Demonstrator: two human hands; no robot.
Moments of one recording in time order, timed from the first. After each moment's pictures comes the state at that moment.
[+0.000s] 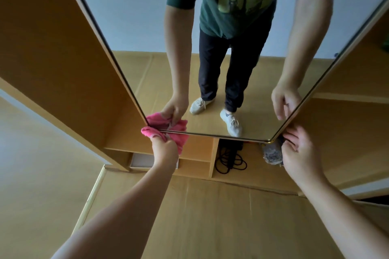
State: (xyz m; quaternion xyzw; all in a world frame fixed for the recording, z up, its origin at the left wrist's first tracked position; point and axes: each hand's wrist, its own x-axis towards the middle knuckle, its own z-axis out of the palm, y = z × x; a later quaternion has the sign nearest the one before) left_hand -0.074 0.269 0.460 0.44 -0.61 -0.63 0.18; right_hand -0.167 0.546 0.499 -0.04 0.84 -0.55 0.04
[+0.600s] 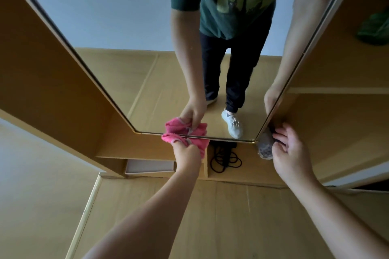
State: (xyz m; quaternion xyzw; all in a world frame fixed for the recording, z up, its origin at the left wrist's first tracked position) left_hand -0.113 0.346 0.440 0.43 -0.60 -0.66 0.15; right_hand -0.166 0.566 0.497 -0.02 0.85 -0.53 0.03
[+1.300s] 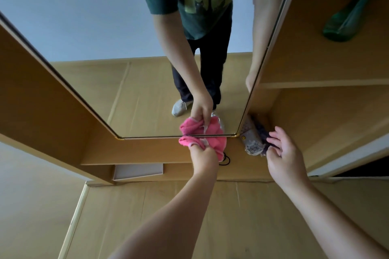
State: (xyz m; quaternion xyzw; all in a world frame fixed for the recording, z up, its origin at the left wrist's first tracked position) left_hand -0.128 0.430 0.456 0.41 -0.58 -0.70 0.06; right_hand -0.147 0.600 0.503 -0.01 0.87 -0.50 0.01
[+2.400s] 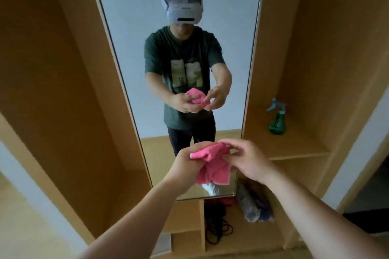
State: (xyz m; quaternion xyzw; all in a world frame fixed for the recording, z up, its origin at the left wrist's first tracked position) left_hand 0.014 0.344 0.821 -0.05 -0.71 -0.70 0.02; right_hand -0.045 0.525 0.831 -0.27 0.81 -0.52 0.07
